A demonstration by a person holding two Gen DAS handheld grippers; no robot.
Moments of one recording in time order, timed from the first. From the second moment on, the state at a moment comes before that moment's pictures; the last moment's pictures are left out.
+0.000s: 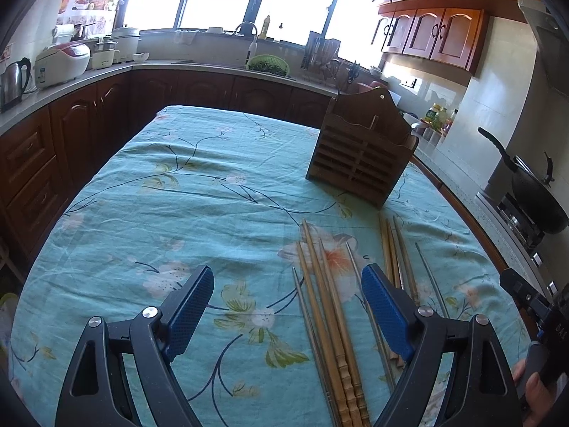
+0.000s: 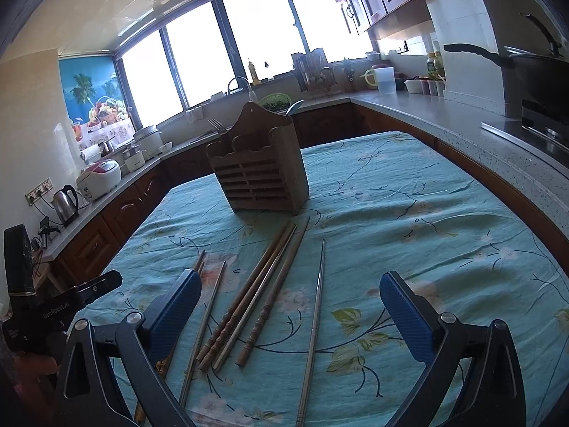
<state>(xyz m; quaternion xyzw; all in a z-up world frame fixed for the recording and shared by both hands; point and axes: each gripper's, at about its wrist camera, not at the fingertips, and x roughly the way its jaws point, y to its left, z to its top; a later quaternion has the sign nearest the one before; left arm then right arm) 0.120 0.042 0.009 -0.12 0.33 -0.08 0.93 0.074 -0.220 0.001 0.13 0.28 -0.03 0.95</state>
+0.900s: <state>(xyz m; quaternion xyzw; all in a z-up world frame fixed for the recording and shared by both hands) 0.261 0.002 -0.012 -0.08 0.47 -0.11 0.87 0.188 -0.235 -0.038 0.16 0.41 -0.04 0.89</state>
